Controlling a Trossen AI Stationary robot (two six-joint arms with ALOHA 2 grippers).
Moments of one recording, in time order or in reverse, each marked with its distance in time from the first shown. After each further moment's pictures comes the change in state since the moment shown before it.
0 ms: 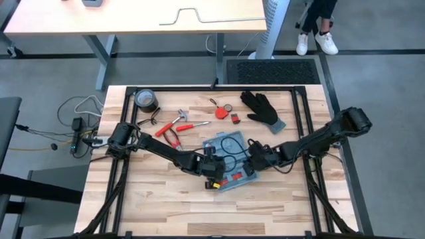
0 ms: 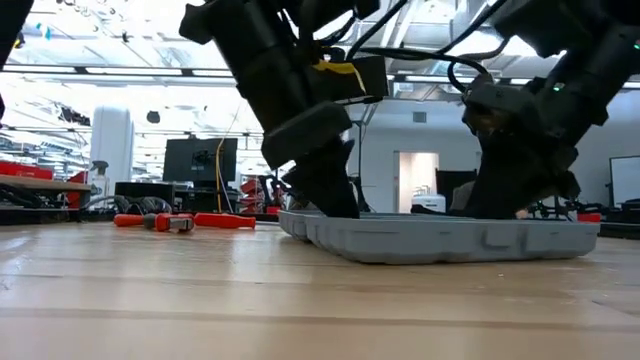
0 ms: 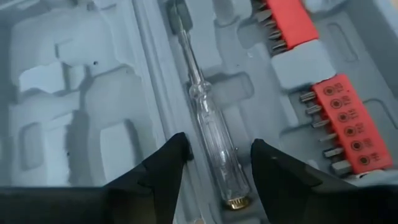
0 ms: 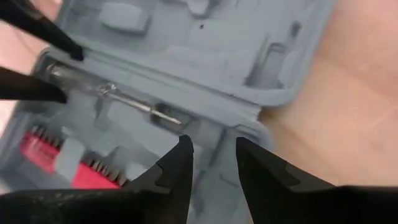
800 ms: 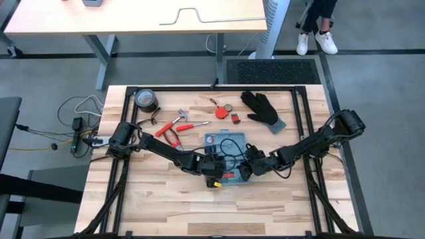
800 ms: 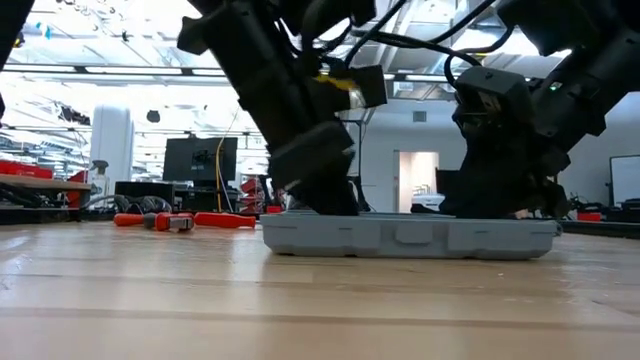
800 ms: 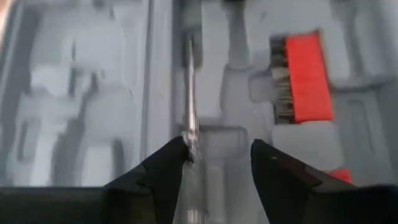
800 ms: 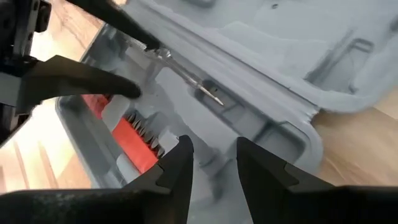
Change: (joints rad) left arm 0.017 0.001 -0.009 0.096 -0.061 0.040; right arm 0.048 0.095 -0.011 0.274 0.015 0.035
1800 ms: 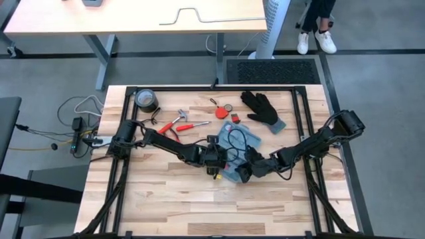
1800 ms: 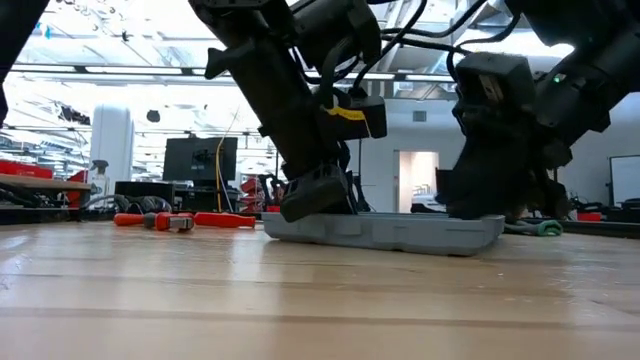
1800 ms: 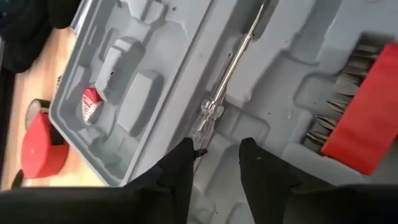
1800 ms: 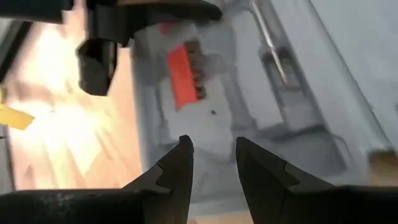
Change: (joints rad) left arm 0.081 0.026 -0.001 0.021 -0.130 0.270; right arm 0.027 0.005 0.000 0.076 -0.002 0.026
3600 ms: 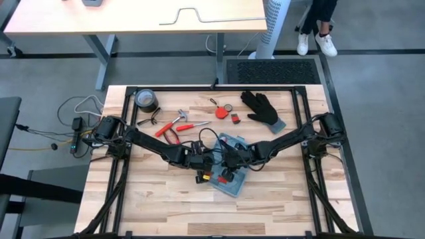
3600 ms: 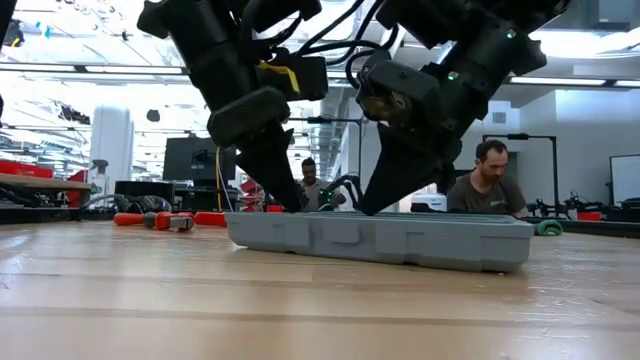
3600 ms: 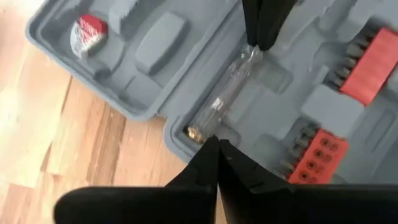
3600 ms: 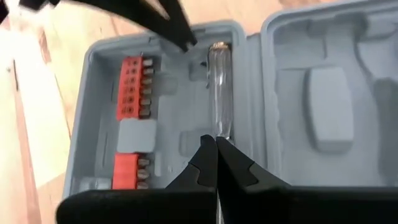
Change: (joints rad) left arm -0.063 -0.233 -0.175 -0.100 0.190 -0.407; right arm -0.183 0.223 0.388 -0.285 -0.198 -0.516
